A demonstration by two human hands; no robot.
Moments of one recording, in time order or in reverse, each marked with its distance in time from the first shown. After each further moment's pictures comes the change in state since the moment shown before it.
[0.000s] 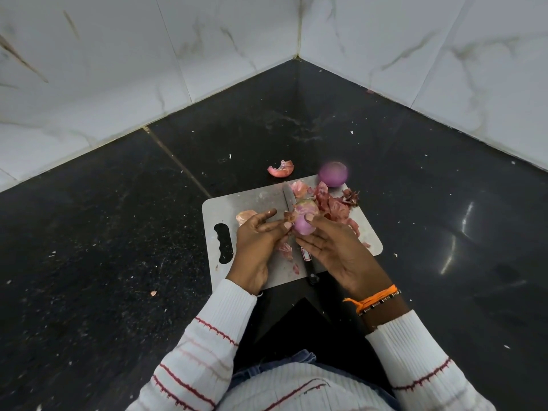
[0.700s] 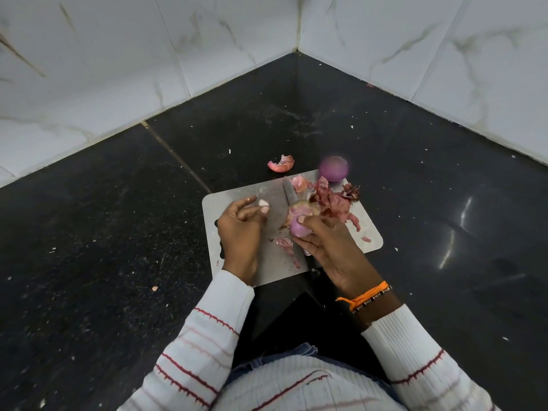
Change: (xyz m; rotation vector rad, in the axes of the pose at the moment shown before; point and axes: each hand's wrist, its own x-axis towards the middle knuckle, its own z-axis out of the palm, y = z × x) left_hand 0.010 0.002 -0.010 0.177 0.263 0.285; right_hand -0.003 0.010 0.007 -0.121 0.031 -0.072
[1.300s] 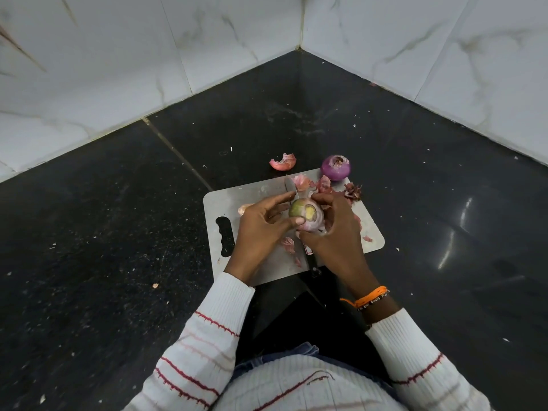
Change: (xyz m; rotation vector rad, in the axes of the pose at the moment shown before) left_hand -0.006 0.006 0.000 0.221 -0.457 0.147; right_hand 0.012 0.011 -0.011 -0.786 0.162 -0.727
